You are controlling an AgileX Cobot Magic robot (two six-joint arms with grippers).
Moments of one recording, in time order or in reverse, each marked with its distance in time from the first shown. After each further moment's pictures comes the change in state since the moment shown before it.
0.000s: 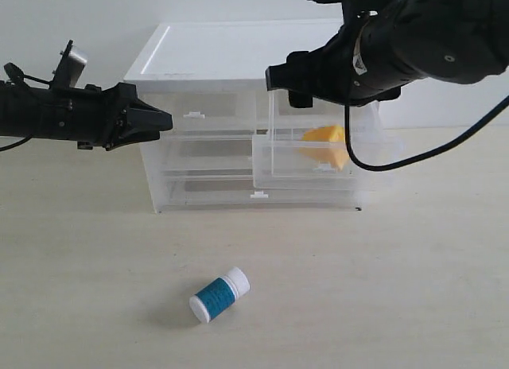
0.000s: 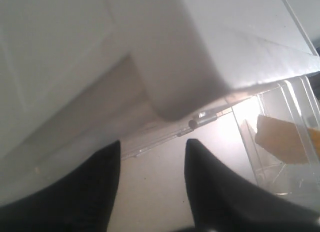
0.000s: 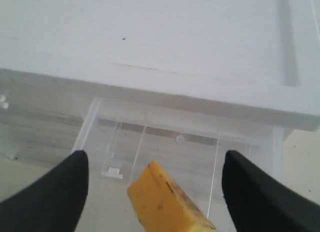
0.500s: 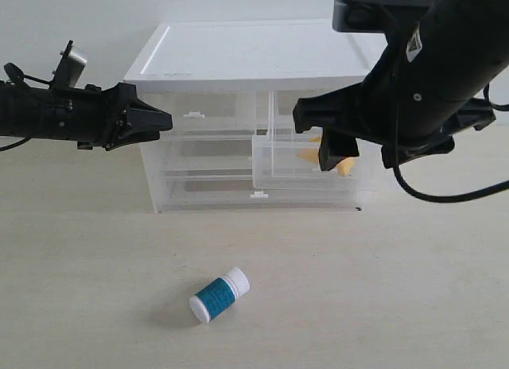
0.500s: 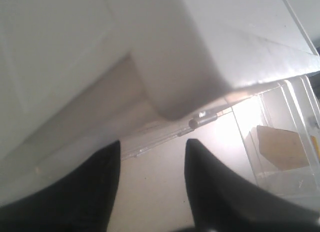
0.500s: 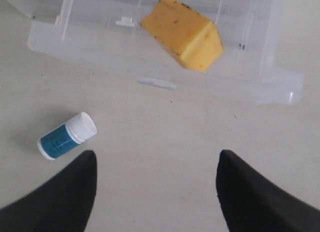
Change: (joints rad) left arm 0.000 0.000 0.000 0.000 0.000 0.000; right arm -0.001 -0.159 0.012 0.603 0.463 -0.456
